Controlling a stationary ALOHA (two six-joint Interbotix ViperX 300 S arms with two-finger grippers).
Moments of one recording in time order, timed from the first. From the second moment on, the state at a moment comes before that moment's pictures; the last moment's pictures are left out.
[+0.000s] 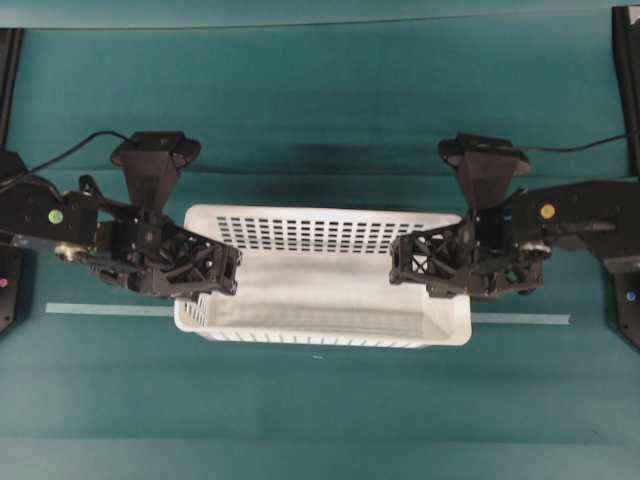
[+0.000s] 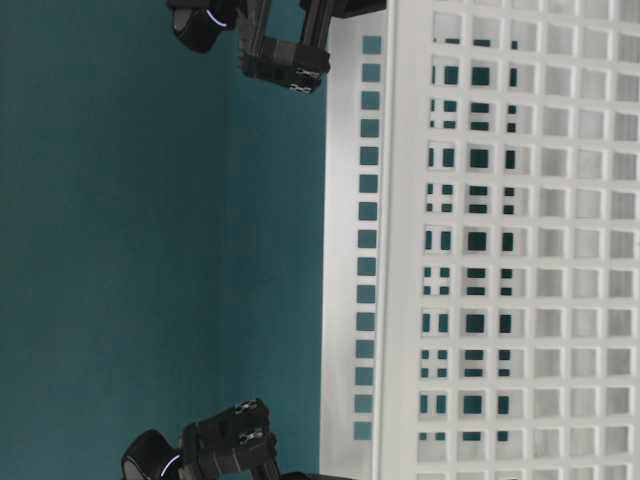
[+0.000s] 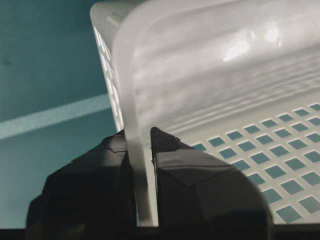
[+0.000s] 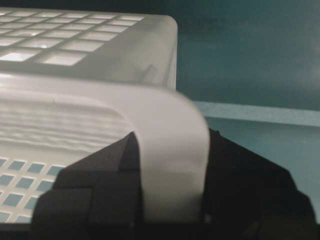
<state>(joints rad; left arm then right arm) -0.02 -0.18 0.67 0.03 0.60 -1.44 0.00 -0.09 0.65 0.06 0.75 1.53</state>
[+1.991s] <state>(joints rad) -0.08 -0.14 0.73 0.03 0.53 -1.51 0.04 -0.04 0.67 0.05 0.67 1.54</state>
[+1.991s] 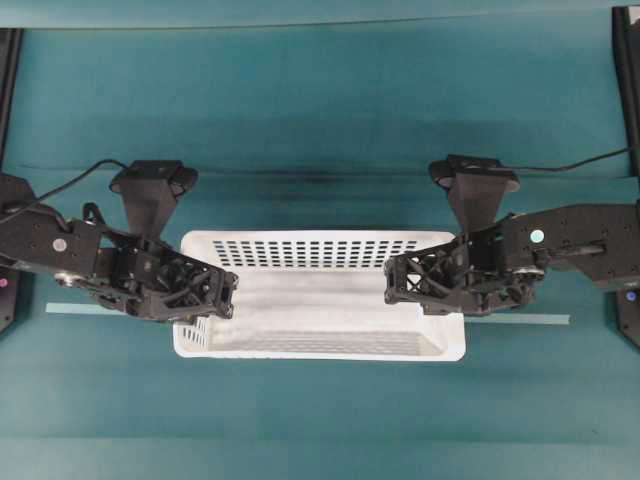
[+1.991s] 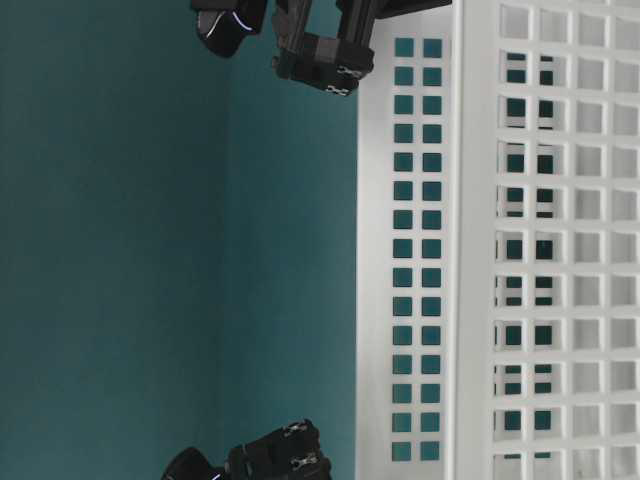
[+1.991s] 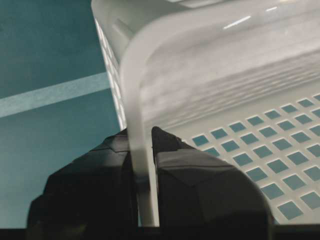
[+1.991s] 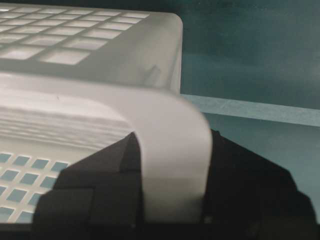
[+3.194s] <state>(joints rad) -0.09 -0.22 0.75 0.04 0.49 -1.50 0.05 -0.08 0.69 0.04 0.69 1.53</state>
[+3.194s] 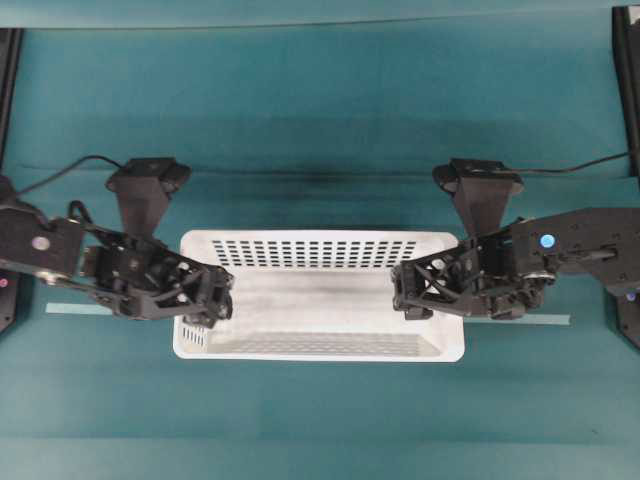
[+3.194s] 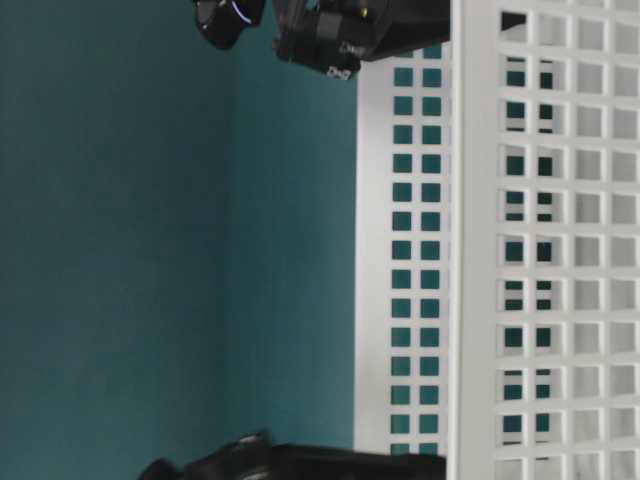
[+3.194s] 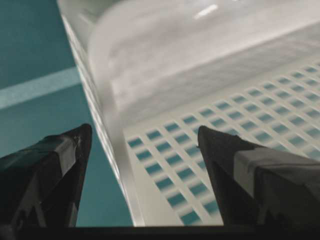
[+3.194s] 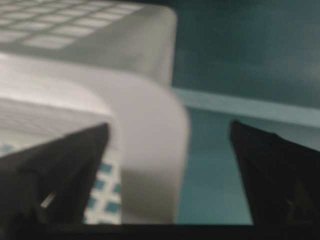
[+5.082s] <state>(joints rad) -0.08 -1.10 0.86 0.03 0.46 -0.51 0.03 -0.86 0.92 -0.10 0.14 0.52</state>
